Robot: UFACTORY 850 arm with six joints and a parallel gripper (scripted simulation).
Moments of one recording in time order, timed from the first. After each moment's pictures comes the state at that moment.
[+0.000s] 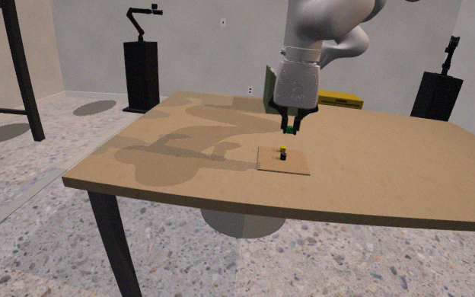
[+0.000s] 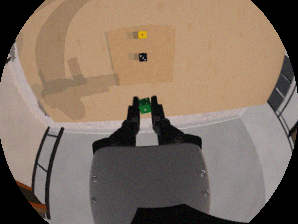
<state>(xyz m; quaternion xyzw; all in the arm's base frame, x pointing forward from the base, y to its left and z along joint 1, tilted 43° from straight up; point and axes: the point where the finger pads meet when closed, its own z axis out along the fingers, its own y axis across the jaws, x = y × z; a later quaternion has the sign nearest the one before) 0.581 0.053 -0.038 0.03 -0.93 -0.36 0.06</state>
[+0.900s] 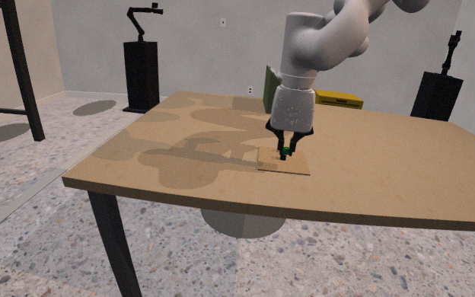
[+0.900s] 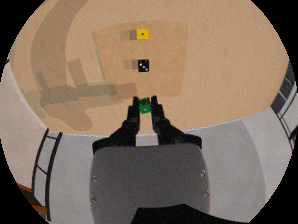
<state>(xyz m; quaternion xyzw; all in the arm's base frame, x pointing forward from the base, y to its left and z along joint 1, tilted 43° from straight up) 0.573 0.092 -0.082 0.03 -0.93 -0.36 0.06</state>
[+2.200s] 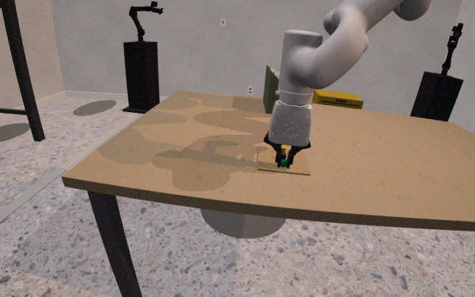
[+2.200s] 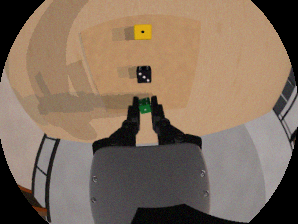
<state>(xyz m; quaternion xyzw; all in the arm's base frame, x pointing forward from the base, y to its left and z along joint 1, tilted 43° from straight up) 0.569 0.116 -0.109 0.03 -0.93 -0.36 0.06</state>
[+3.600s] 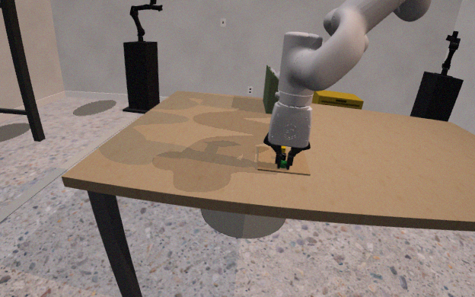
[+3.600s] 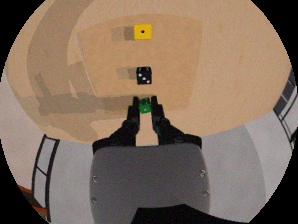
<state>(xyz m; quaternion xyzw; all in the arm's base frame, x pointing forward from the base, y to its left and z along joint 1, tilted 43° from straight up) 0.569 0.118 -0.112 0.03 -0.93 -0.36 0.06</state>
